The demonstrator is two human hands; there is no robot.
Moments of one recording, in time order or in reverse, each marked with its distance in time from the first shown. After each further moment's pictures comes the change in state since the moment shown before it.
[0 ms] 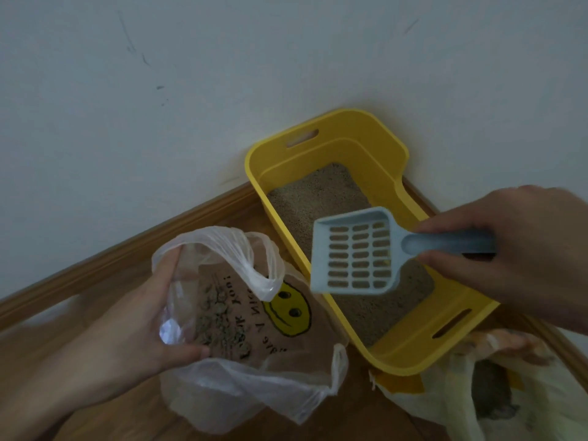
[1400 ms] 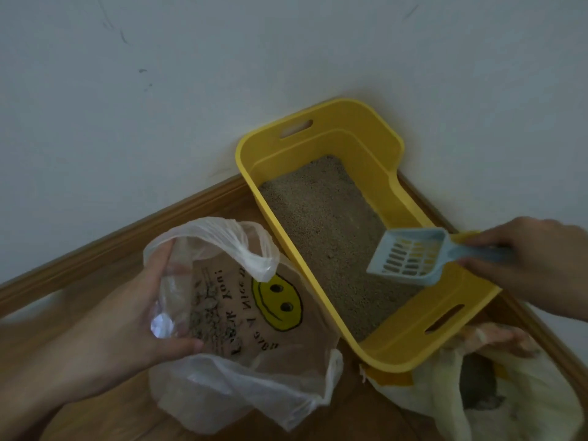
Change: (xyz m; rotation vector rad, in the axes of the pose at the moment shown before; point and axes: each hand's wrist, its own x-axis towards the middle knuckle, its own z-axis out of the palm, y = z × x) left_hand 0.011 -0.037 0.012 -0.054 -0.057 0.022; right_hand -0.017 0.057 0.028 -0.063 -0.226 0.380
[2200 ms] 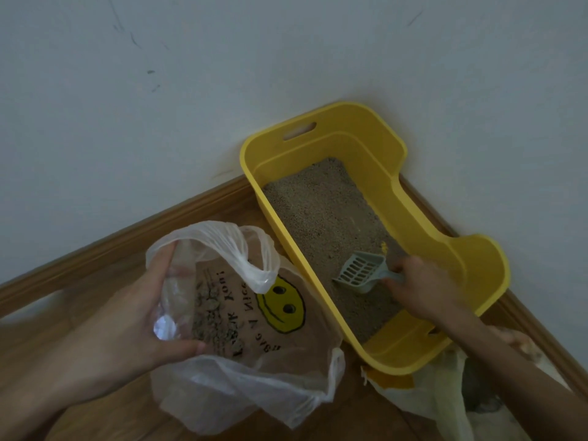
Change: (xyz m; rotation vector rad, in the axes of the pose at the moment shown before) left_hand -0.002 0.000 0.001 -0.017 0.026 0.001; right_hand 0.067 -0.020 0.147 0.152 -0.064 0.092
